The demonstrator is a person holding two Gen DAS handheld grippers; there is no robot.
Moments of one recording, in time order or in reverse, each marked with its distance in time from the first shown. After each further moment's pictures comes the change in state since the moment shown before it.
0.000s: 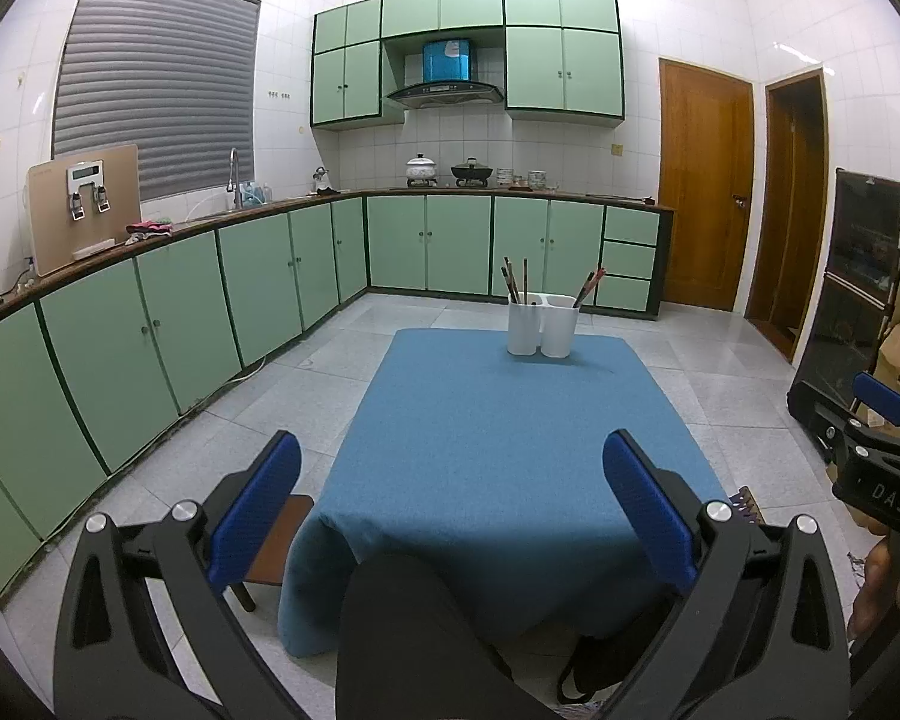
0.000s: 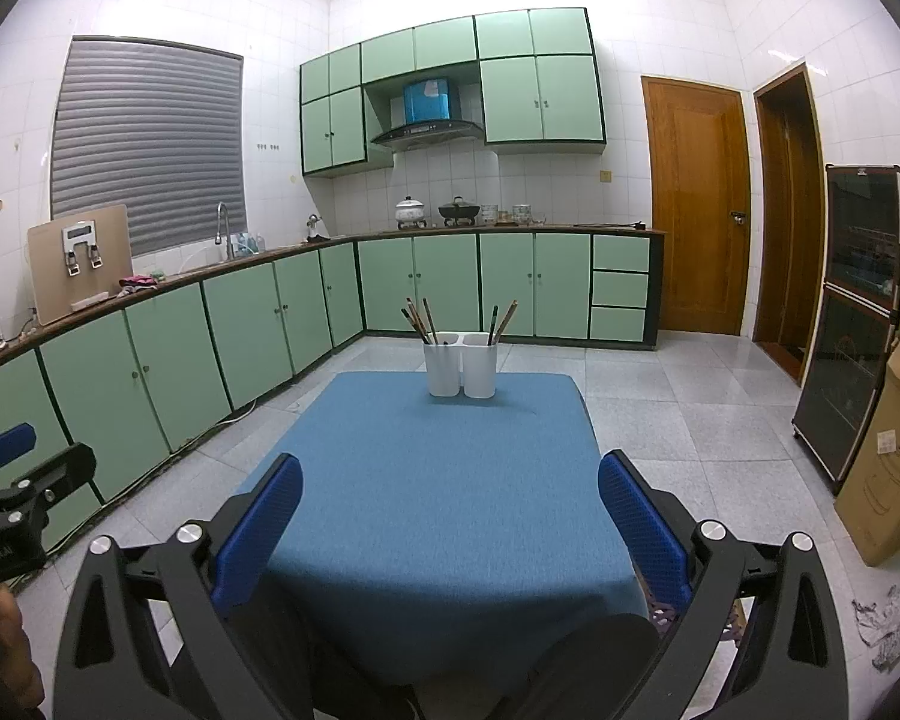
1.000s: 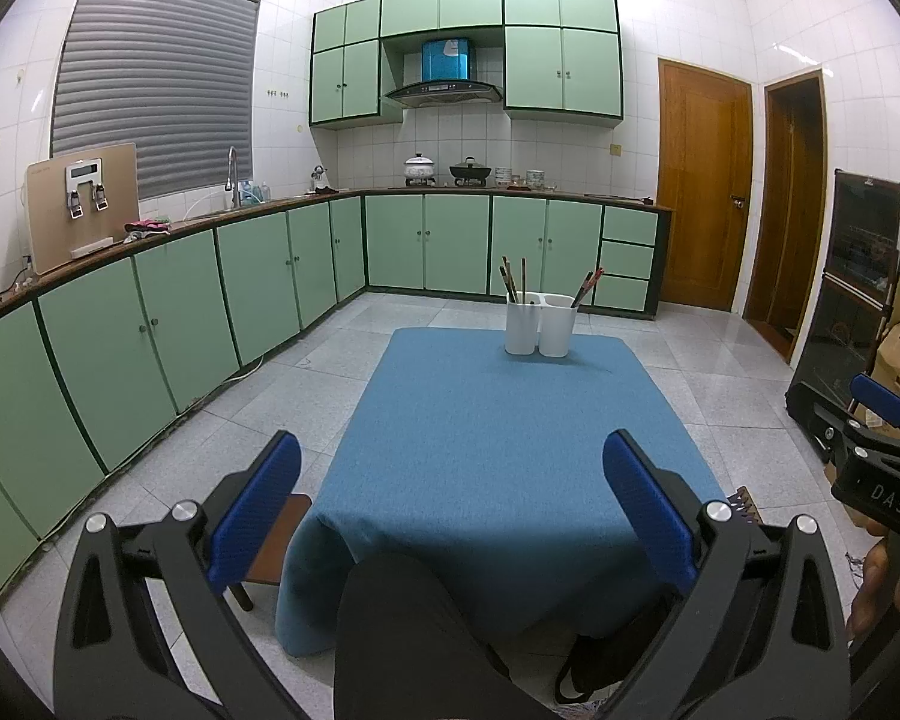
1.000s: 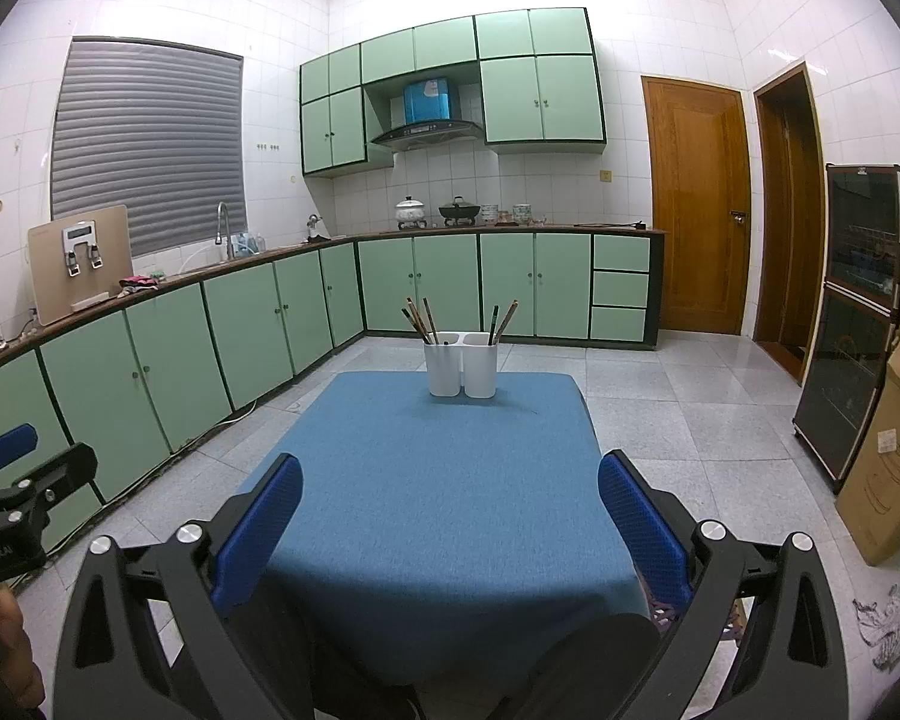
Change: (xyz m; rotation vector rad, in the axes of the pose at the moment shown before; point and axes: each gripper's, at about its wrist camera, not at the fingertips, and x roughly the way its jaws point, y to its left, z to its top) left arm 0.000 0.000 0.000 0.000 0.001 0.000; right arm -0.002 -0.001 0.001 0.003 0.001 0.002
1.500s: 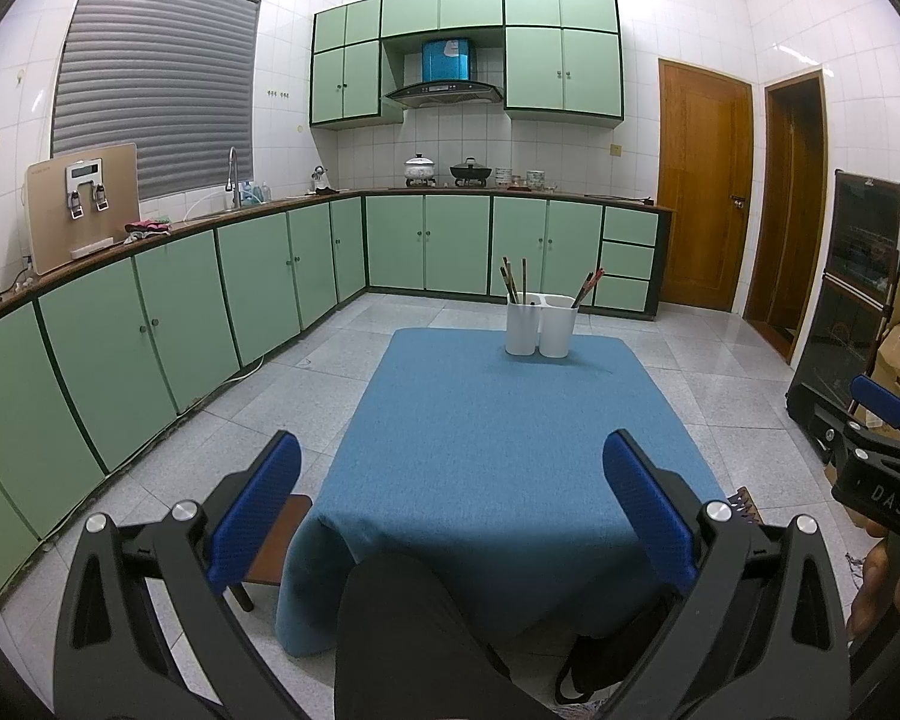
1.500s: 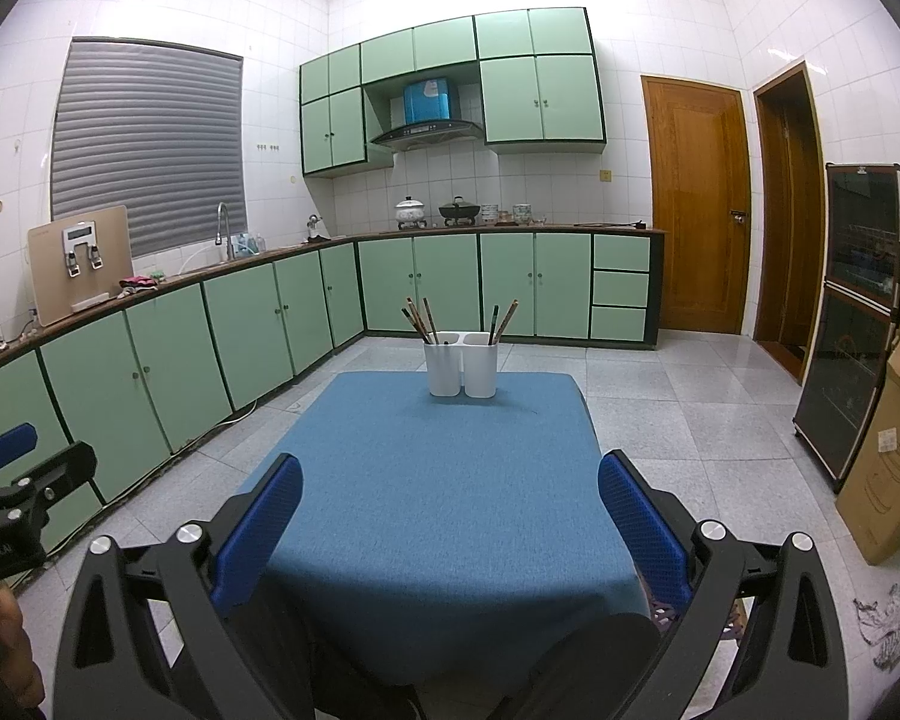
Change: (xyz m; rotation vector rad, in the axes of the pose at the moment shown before) left arm 0.000 0.001 0.000 0.000 0.000 -0.002; right arm 0.000 0.000 0.000 0.000 0.000 0.000
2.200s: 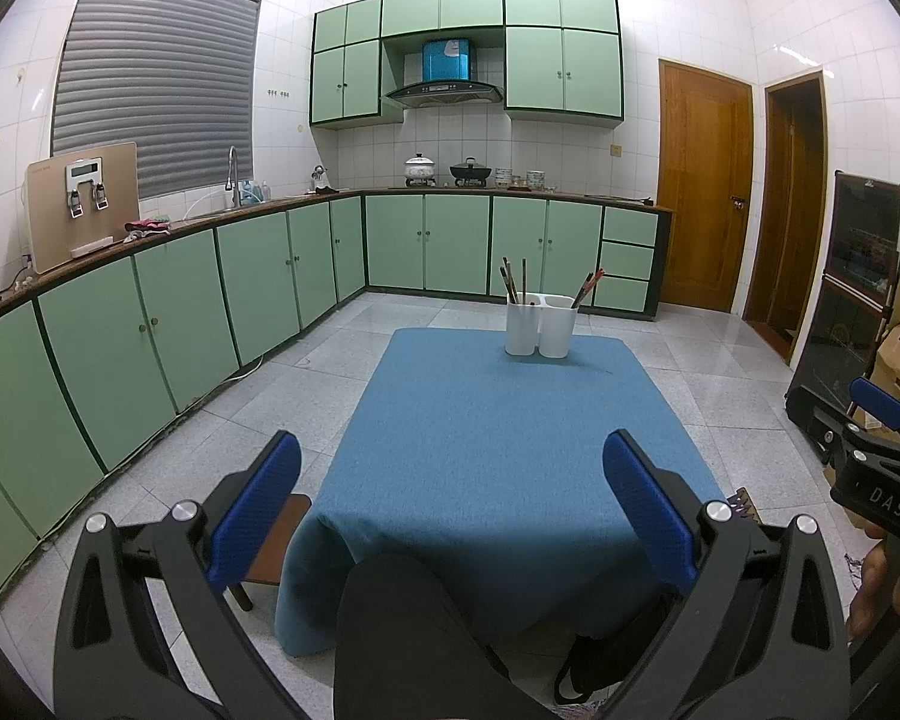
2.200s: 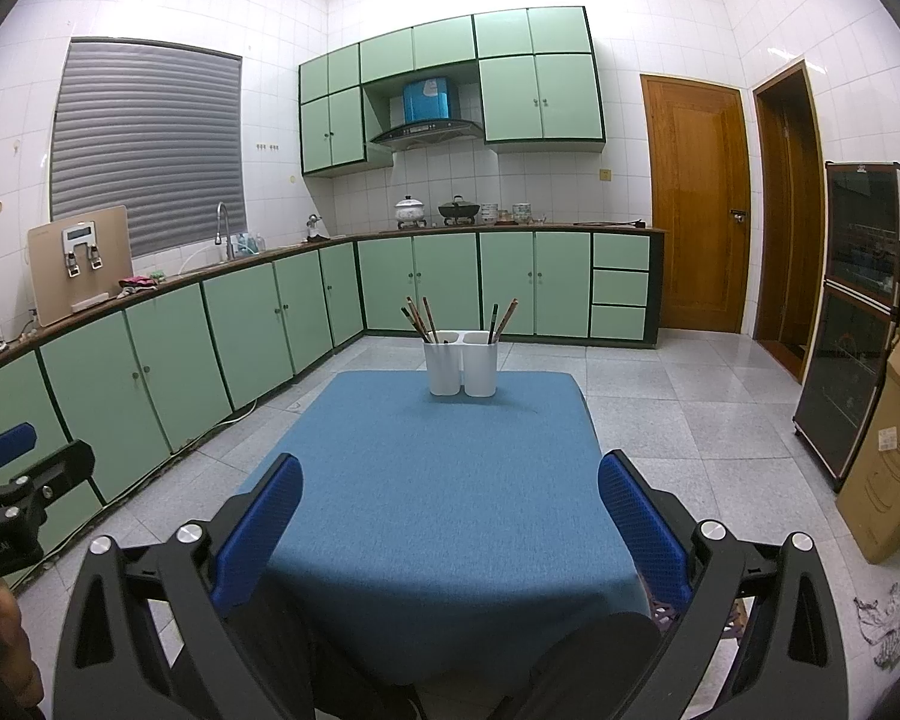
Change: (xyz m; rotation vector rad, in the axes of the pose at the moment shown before) left arm 0.000 0.000 0.000 0.000 0.000 0.000; right arm 0.000 0.000 0.000 -0.001 0.000 -0.001
